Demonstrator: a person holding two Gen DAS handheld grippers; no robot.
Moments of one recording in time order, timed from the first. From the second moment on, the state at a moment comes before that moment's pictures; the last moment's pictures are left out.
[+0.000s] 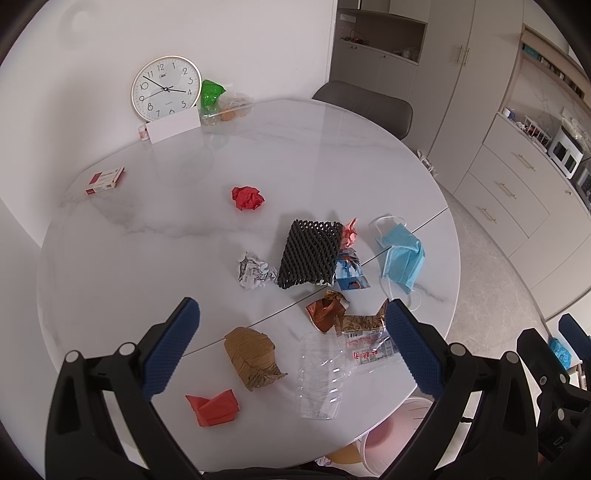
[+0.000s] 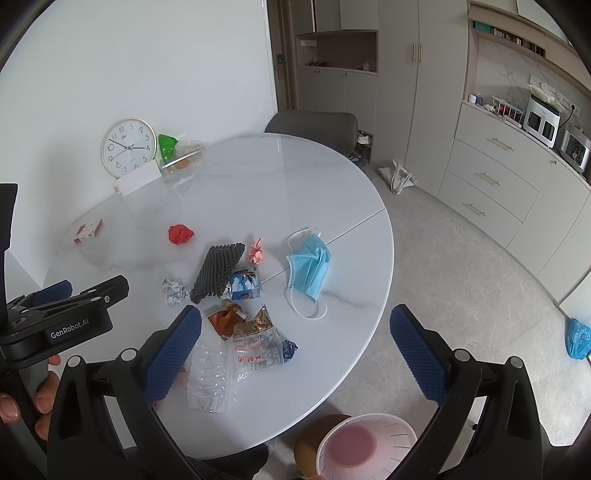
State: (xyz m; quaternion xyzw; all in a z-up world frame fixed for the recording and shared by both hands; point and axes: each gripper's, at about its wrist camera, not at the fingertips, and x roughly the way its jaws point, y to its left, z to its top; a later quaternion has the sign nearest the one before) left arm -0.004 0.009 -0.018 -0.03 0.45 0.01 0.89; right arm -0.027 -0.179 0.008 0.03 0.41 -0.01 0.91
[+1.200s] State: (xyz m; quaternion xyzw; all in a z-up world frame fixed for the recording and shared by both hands) left arm -0.033 0.084 -0.111 0.13 0.49 -0.12 0.85; right arm -0.021 -0.135 -0.066 0.02 0.51 0.05 0.86
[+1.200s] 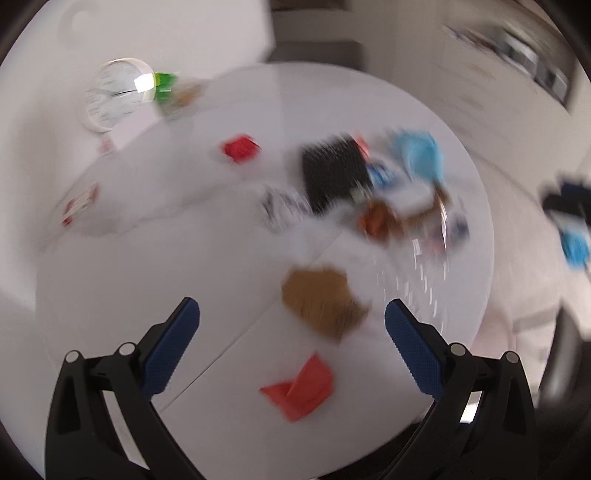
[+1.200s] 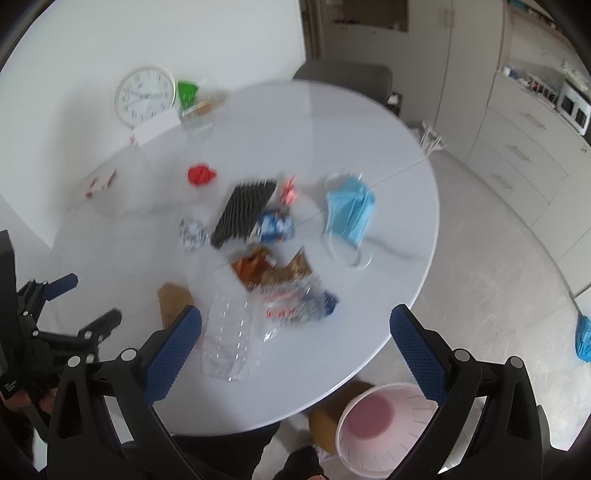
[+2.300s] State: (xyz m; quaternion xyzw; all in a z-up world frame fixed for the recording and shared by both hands) left arm -0.027 0.168 -0.208 0.03 0.57 -0.20 0.80; right arm 0.051 0.039 -0.161 -0.16 0.59 0.28 0.74
